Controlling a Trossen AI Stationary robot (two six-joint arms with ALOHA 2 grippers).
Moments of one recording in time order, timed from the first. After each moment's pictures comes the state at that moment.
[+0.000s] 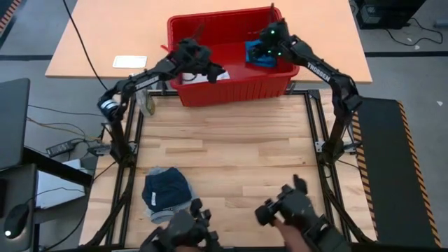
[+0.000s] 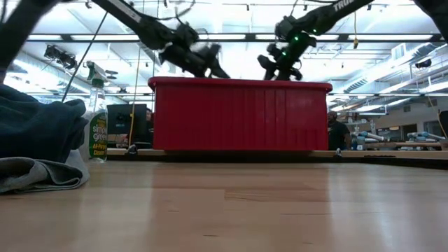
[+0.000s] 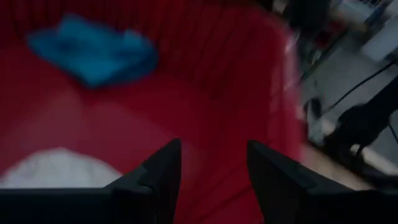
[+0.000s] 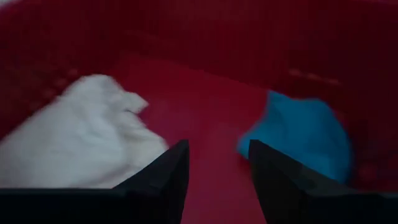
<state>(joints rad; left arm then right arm) 0.81 1.85 1.57 -0.16 0.48 -0.18 -0.91 1.84 1.77 -0.50 0.01 0.12</state>
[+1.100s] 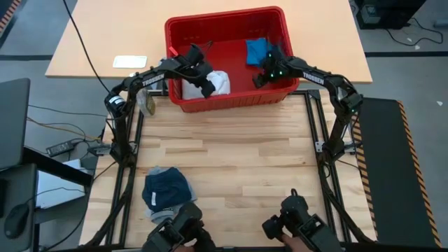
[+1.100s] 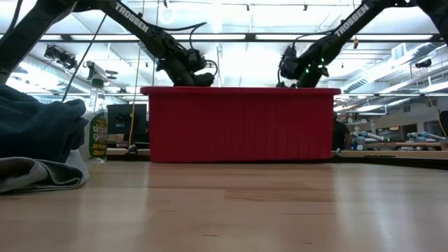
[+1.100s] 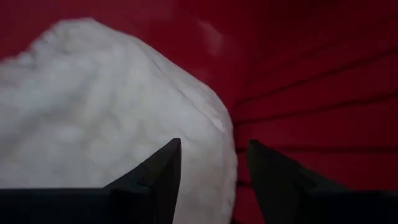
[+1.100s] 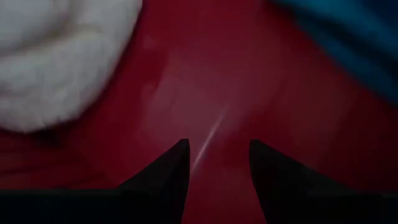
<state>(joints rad) 0.83 1.95 1.63 -0.63 0.36 0.12 -0.97 1.85 1.41 -0.52 -0.14 0.08</state>
